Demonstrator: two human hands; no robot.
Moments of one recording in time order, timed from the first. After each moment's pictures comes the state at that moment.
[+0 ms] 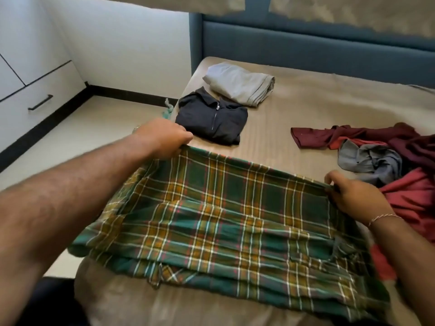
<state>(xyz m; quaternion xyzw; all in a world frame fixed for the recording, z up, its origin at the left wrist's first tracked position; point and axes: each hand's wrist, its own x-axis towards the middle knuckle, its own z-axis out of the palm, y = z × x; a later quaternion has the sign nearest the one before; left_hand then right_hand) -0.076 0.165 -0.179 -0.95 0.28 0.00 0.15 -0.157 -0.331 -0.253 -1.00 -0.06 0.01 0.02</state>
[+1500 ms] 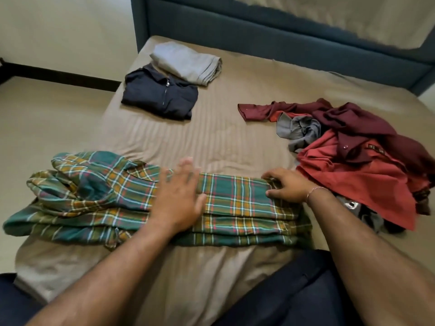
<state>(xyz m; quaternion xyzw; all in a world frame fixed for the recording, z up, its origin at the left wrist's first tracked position) -0.269 0.024 -0.320 -0.98 0.19 -0.04 -0.09 -0.235 -0.330 -0.267 -0.98 -0.06 0.18 0.06</state>
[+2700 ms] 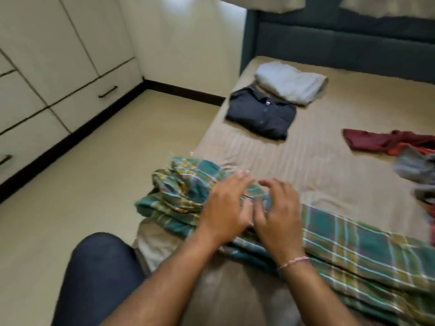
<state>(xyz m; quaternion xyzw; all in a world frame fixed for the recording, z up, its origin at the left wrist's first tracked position) -0.284 0.111 -0.270 -0.90 0.11 -0.20 -0.37 -0.281 -0.036 -0.269 -0.91 -0.12 -0.20 0.35</state>
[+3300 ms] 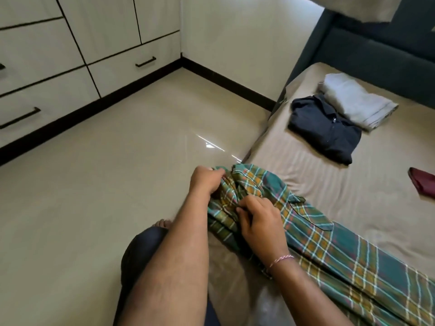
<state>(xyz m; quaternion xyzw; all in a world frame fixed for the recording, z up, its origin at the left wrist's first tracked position) -0.217 0.325 -0.328 -0.69 -0.41 0.01 -0.60 -0.265 0.132 -0.314 -0.91 -0.30 -0.08 0.26</state>
